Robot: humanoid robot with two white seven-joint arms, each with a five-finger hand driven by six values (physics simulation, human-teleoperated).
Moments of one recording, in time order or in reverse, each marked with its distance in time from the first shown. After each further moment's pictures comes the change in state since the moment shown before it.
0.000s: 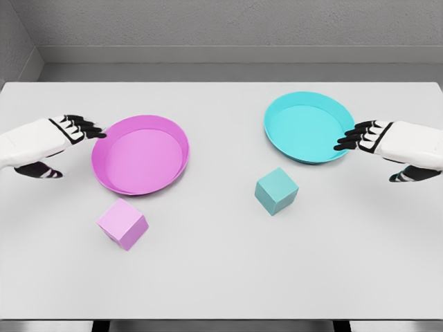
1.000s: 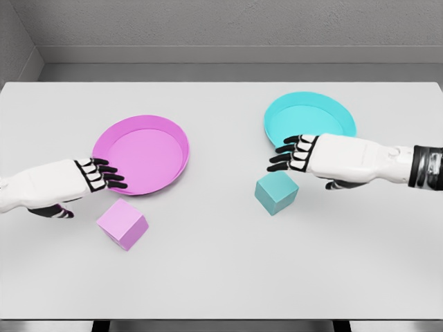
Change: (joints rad) left arm 0.115 0.087 -0.034 -0.233 -0.006 0.000 -0.037; right arm -0.055 0.237 0.017 -0.112 0.124 0.000 0.102
